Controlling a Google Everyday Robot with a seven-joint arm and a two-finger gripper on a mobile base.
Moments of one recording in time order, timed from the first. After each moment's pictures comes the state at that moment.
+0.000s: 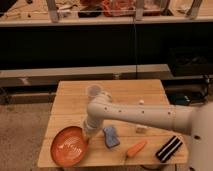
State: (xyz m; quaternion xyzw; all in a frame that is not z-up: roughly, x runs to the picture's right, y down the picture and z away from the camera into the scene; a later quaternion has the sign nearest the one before) arm -0.119 0.253 0.765 -0.11 -0.42 -0.71 0.55
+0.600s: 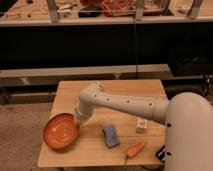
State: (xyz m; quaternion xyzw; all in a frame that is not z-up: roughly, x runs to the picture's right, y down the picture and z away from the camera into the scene) arm -0.142 0.188 0.820 -0.07 -0.41 -0.69 0.59
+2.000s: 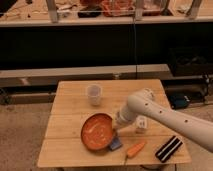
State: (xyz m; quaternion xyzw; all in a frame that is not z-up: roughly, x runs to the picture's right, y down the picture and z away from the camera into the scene) arm 0.045 0.222 0.762 -0.10 -0.38 -0.65 0.66
